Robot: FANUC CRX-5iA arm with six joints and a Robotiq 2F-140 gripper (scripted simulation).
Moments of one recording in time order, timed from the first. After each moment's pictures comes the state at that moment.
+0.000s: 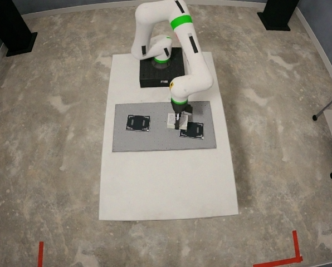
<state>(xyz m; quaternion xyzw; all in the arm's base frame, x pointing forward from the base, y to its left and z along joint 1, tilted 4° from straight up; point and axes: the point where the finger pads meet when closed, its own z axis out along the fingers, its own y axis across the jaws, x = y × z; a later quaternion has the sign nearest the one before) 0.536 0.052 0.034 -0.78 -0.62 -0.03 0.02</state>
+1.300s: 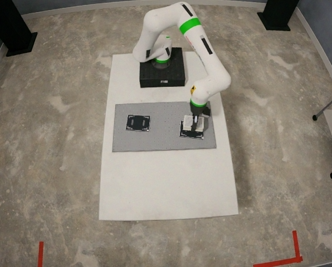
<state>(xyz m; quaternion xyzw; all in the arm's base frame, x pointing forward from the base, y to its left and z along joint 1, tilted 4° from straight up) 0.562 0.153 0.042 -0.78 -0.62 -0.03 0.02</state>
